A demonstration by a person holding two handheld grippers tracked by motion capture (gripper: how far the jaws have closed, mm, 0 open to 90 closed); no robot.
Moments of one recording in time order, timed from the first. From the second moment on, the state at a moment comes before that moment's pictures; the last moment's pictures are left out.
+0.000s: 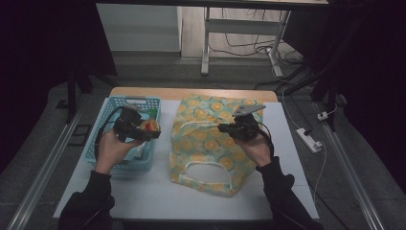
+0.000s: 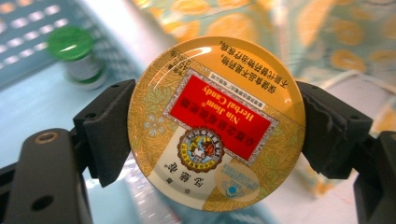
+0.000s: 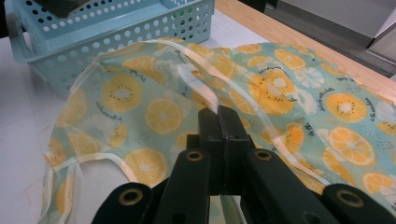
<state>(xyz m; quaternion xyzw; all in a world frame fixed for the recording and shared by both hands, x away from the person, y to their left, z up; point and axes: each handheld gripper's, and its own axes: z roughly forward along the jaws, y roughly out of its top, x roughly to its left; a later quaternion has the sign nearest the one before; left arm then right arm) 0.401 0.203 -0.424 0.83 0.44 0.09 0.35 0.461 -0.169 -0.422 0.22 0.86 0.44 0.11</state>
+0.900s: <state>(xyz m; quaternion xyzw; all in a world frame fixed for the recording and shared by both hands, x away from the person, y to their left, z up) 0.396 0.110 -0.435 0.88 0.33 0.06 0.35 0.459 -0.168 -0.422 0.22 0.86 0.44 0.11</state>
